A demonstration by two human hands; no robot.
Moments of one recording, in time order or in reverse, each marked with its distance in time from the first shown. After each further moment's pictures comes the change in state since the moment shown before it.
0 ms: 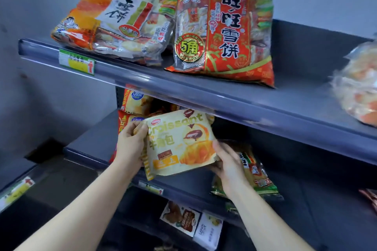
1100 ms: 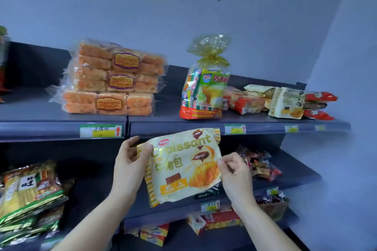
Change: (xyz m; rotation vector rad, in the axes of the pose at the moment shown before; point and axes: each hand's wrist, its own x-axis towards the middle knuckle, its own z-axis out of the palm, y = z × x) left_hand -0.385 -0.079 0.382 0.034 -0.641 0.164; right_hand -0.278 -0.127 -0.487 -0.520 0.798 -0.494
